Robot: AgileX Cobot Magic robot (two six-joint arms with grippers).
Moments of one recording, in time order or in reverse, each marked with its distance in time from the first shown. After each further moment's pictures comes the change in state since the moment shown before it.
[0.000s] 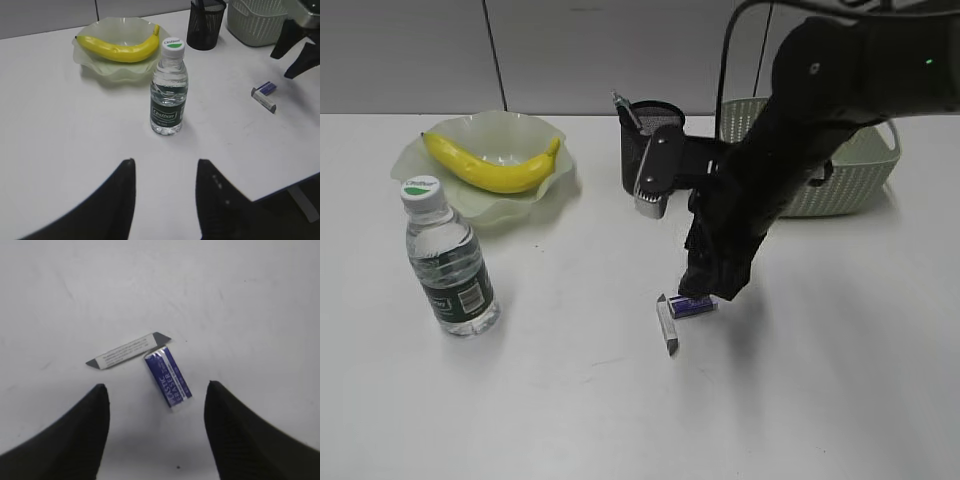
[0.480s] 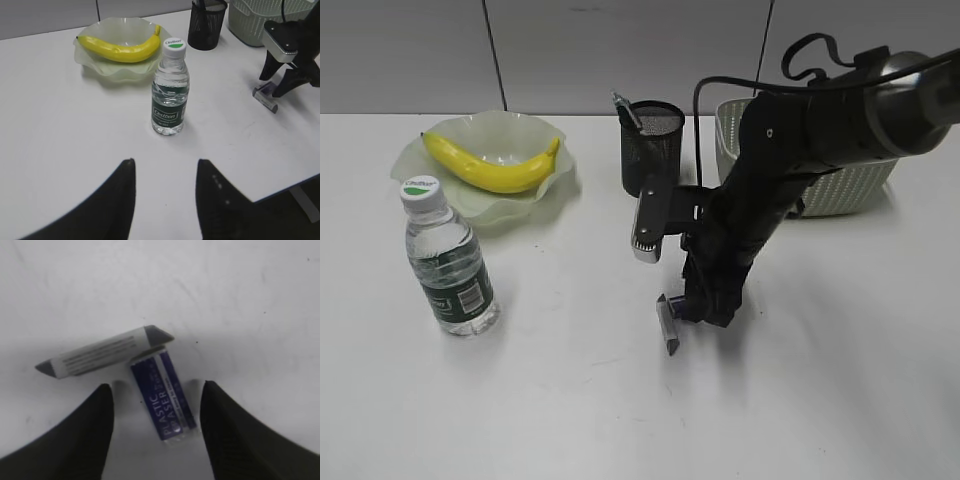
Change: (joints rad) left arm 0.000 0.000 0.000 0.005 0.000 0.000; right arm 0.000 0.169 -0.017 -0.041 -0.087 -0.065
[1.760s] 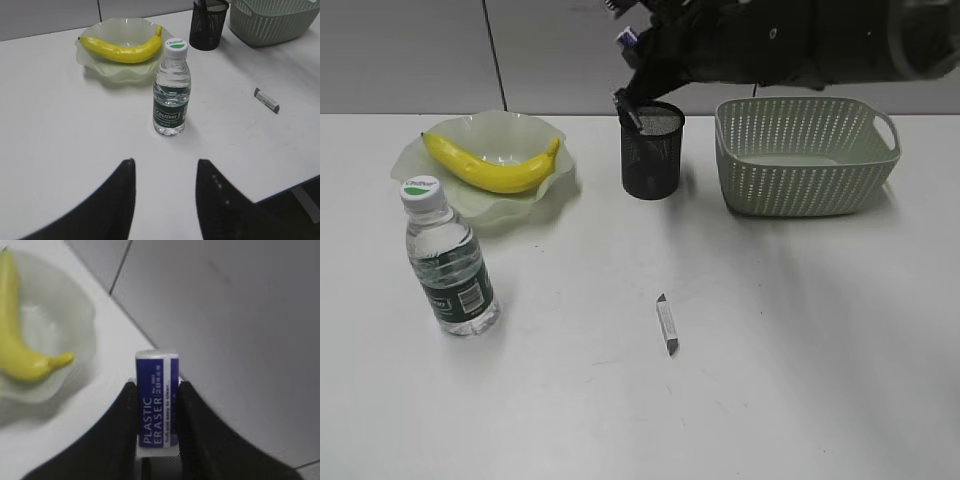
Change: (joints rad) left arm 0.000 0.000 0.000 0.006 0.000 0.001; right arm -0.001 -0.055 -0.196 0.030 -0.699 0.351
